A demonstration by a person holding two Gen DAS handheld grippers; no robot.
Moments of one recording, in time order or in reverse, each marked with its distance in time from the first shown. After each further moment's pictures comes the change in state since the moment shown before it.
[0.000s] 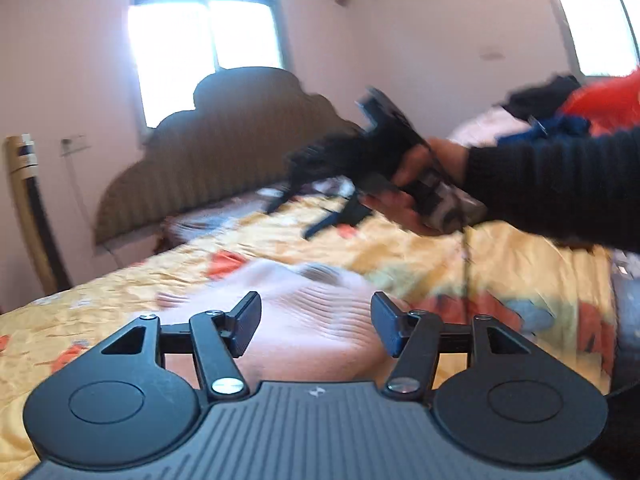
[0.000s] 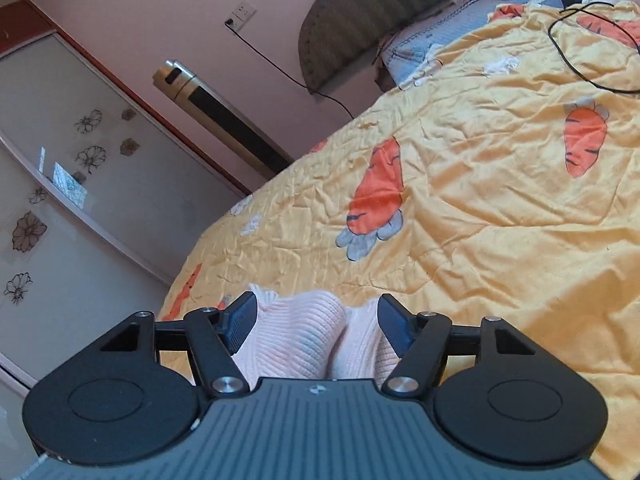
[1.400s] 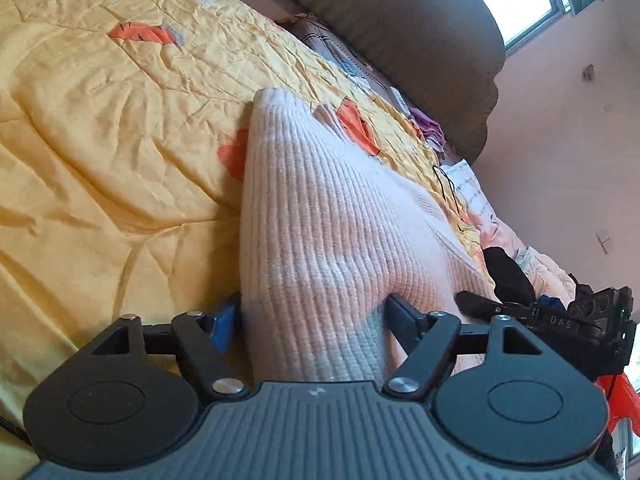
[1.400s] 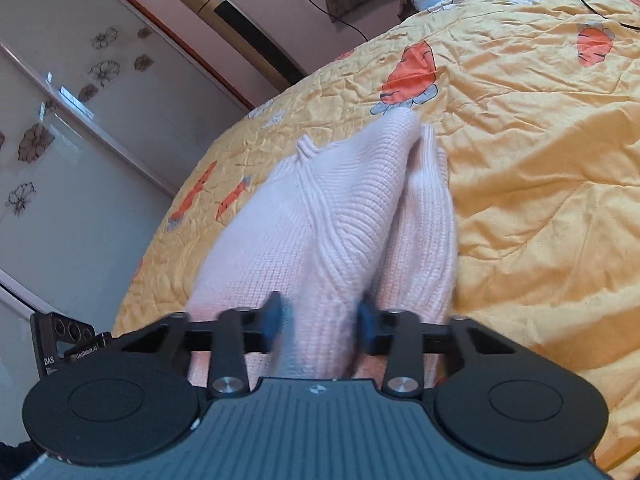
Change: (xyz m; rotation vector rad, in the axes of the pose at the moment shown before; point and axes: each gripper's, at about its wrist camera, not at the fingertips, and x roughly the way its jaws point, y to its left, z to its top) left arm 0.066 0.158 -0.070 -0.999 0.395 -0.076; right arm -0.011 0.041 -0.102 -0.086 0.206 -0.045
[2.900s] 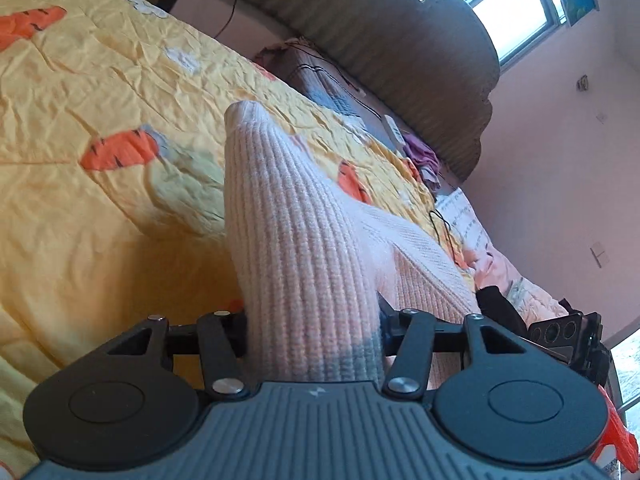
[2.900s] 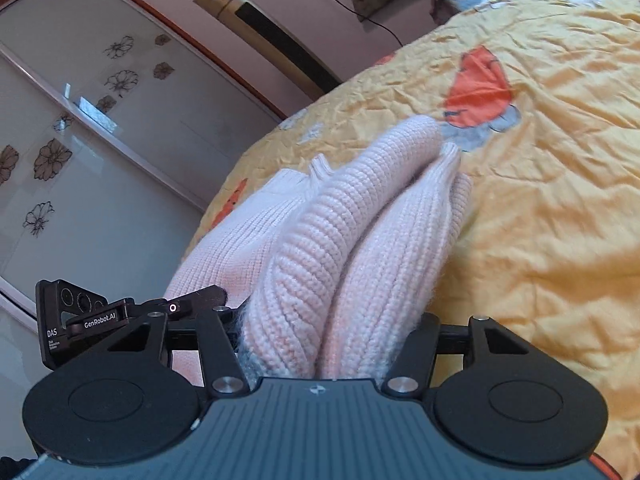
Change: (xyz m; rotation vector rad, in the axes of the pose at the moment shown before) left arm 0.000 0.014 0.120 0.012 -0.020 -0.011; right arm 0.066 0.036 0.060 0.022 -0.014 0.133
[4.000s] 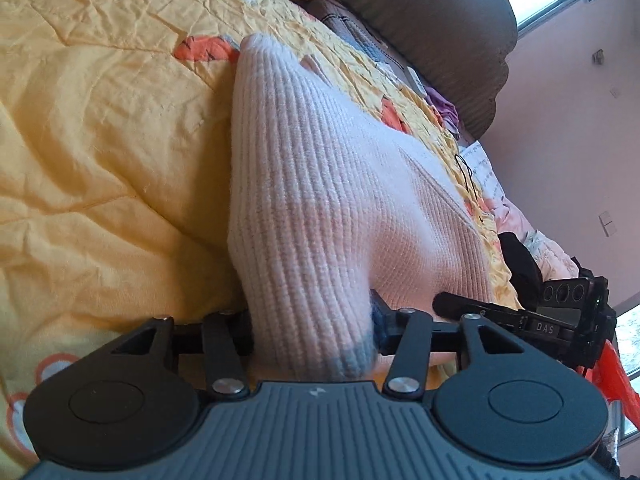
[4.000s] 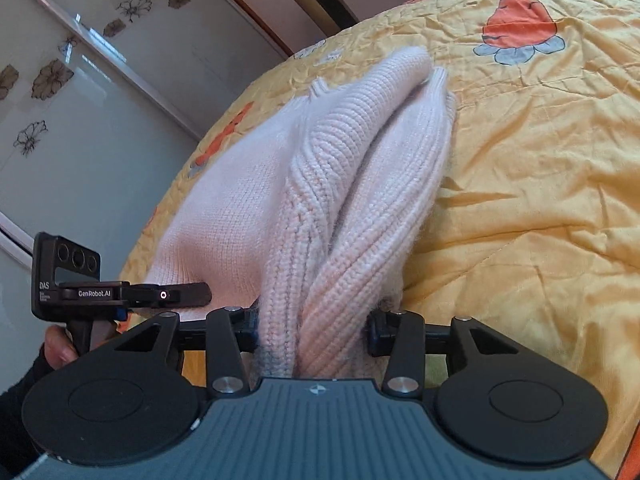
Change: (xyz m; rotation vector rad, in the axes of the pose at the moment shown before) left arm -0.036 0.057 -0.069 -0.006 0.128 0.019; right arm 0.031 0.010 -0.061 -0.095 0.139 -0.045
